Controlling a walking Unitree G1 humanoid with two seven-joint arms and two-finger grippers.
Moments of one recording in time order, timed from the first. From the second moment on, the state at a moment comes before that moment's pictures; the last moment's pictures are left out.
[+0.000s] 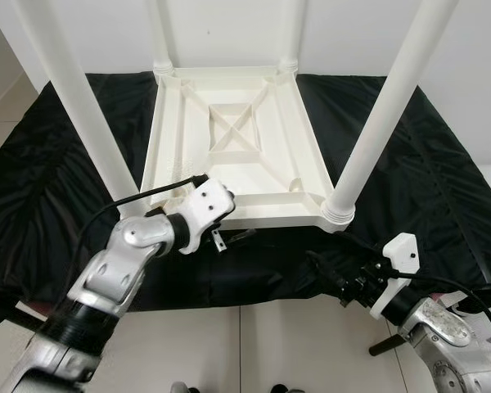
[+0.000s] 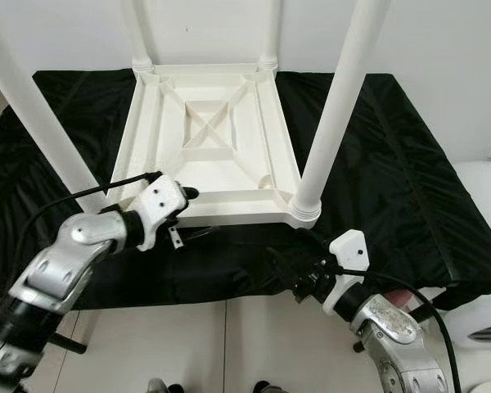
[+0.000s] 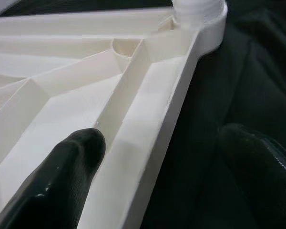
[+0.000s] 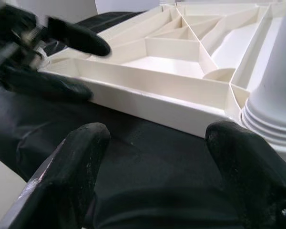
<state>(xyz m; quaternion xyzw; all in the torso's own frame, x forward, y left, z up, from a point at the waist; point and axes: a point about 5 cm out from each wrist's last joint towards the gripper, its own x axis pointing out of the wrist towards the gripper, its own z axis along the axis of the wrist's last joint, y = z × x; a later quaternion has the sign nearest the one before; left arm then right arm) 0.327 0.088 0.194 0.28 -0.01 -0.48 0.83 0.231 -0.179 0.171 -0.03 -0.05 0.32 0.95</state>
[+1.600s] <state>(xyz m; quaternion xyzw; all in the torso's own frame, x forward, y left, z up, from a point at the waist) 0.366 0.052 0.172 0.29 0.08 -0.60 0.75 0.218 -0.196 0.175 -0.04 -0.06 0.22 0.97</state>
